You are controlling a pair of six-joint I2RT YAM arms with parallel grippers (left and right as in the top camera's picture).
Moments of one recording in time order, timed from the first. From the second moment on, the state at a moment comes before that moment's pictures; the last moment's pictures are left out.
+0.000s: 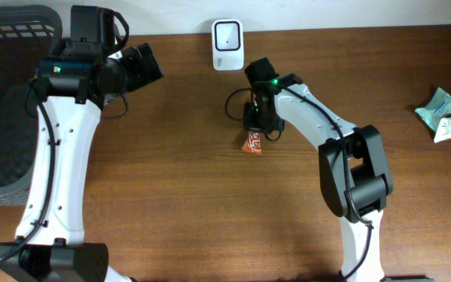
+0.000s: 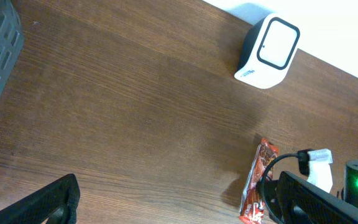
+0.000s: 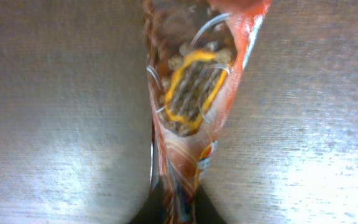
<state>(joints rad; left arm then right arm) -0.10 1.73 1.91 -1.12 0.03 -0.49 0.38 2.21 1.71 -0.88 -0.09 0.45</state>
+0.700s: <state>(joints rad) -0.10 1.73 1.91 -1.12 0.03 -0.49 0.39 2.21 1.71 -0.86 -0.09 0.43</state>
